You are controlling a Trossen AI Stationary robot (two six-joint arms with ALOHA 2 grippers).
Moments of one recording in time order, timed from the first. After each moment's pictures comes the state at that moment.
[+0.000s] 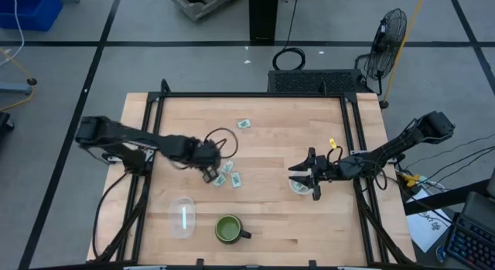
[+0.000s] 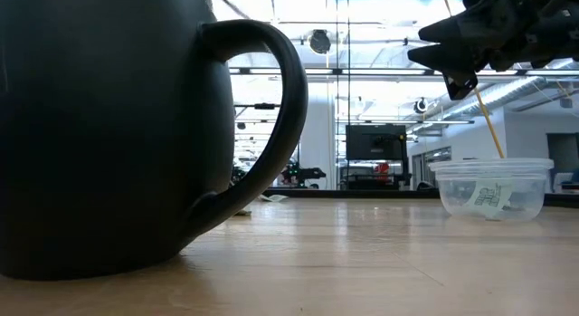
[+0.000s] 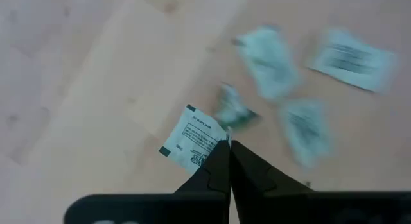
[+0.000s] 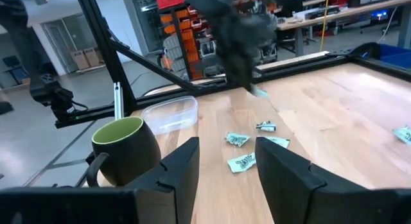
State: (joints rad) left arm -0.13 1.42 0.96 -0.86 -0.19 -0.68; right arm 0.40 1.04 0.20 0.77 0.39 0.29
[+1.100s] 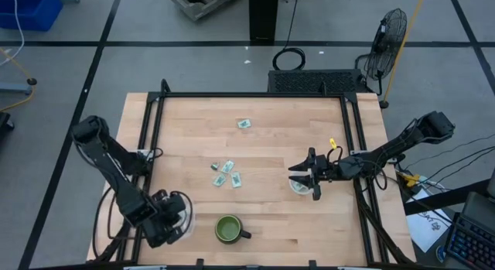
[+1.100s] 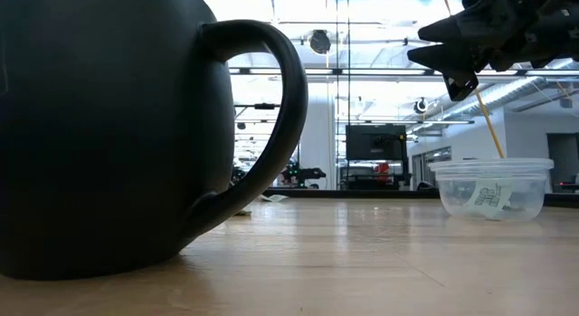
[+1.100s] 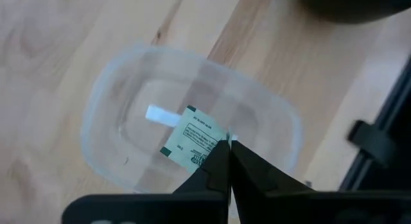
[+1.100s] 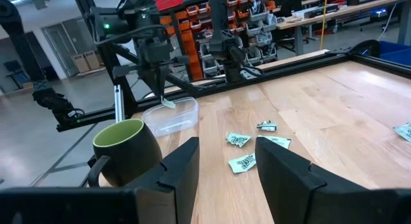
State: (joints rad) left arm -0.94 1.44 0.96 -0.86 -0.21 -1.47; right arm 0.39 1.04 0.20 0.78 0.39 0.30
